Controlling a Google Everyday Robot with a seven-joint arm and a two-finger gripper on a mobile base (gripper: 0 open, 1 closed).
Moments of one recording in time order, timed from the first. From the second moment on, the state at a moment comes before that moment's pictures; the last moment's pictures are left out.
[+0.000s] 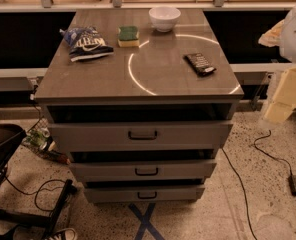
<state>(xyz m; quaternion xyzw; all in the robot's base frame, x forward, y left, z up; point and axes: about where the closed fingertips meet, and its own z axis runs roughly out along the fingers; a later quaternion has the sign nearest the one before) 0.438 -0.215 0.982 -0.60 0.78 -0.04 0.17</state>
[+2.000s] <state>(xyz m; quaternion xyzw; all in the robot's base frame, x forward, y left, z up) 0.622 -0.303 0.976 -0.30 0.84 0.02 0.46</state>
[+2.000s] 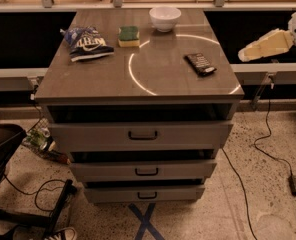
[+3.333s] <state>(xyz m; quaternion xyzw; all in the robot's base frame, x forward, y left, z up) 0.681 -0.235 0.888 -0.32 0.82 0.08 0.46</state>
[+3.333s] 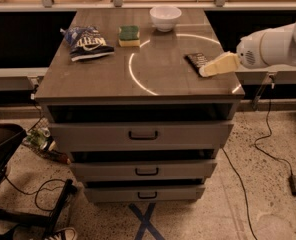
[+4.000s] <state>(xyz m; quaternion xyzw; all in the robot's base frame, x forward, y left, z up) 0.741 -0.198 0.852 -0.33 0.81 0.11 0.48</state>
